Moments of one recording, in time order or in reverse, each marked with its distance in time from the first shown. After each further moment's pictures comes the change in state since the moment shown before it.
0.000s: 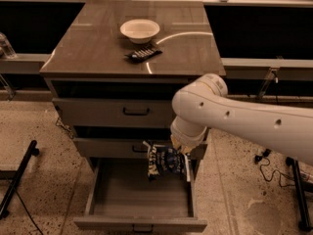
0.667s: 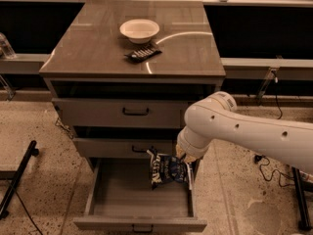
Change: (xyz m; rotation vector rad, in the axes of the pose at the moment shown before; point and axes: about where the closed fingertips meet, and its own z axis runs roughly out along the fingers) arm -0.001 0.025 0.046 0.046 -0.059 -0.001
